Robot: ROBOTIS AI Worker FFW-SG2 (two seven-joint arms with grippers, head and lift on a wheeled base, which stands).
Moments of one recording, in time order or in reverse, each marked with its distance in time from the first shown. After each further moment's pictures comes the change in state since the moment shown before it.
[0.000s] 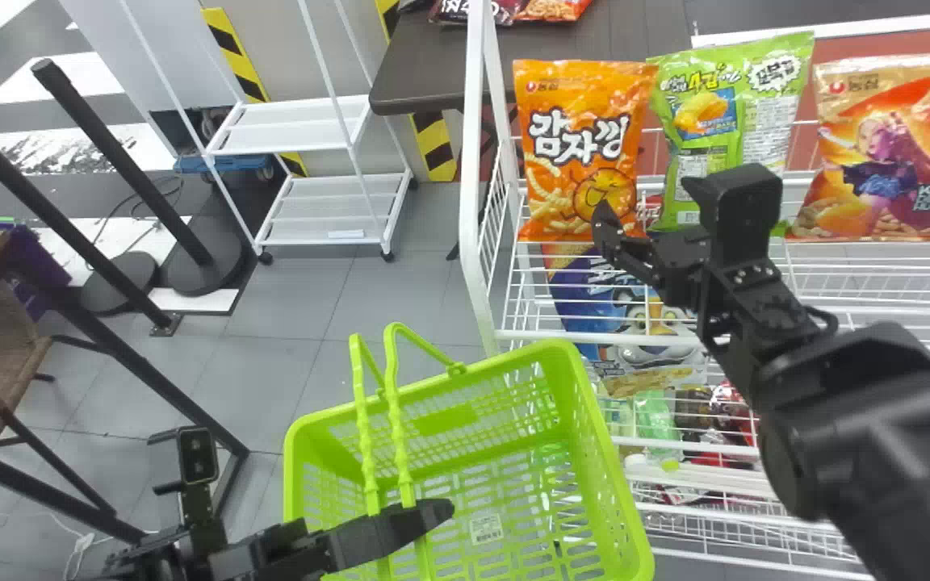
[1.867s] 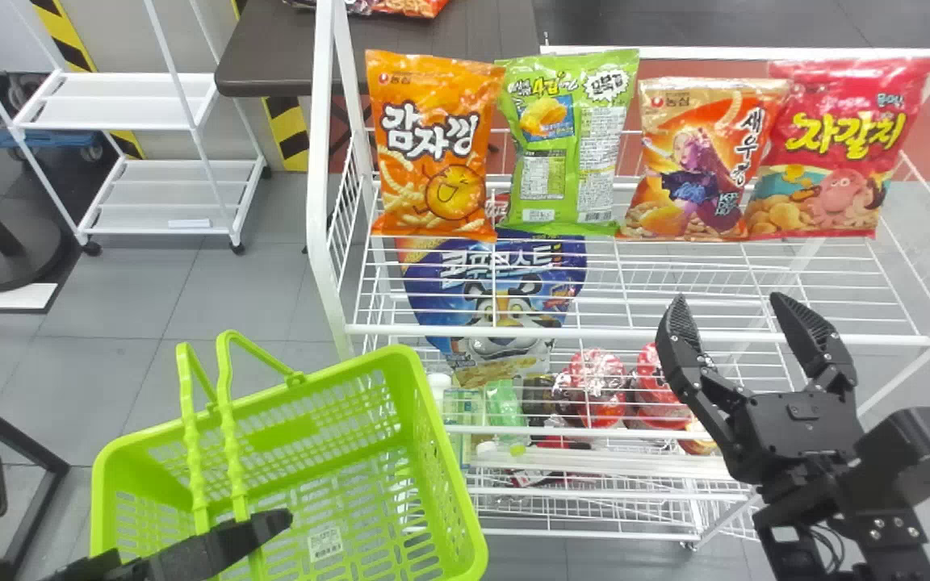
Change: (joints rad) left arm 0.003 -0.024 0.025 -0.017 -0.054 0.045 0.000; right arm 0.799 -0.020 -0.373 -0.697 0.009 -0.221 0.090
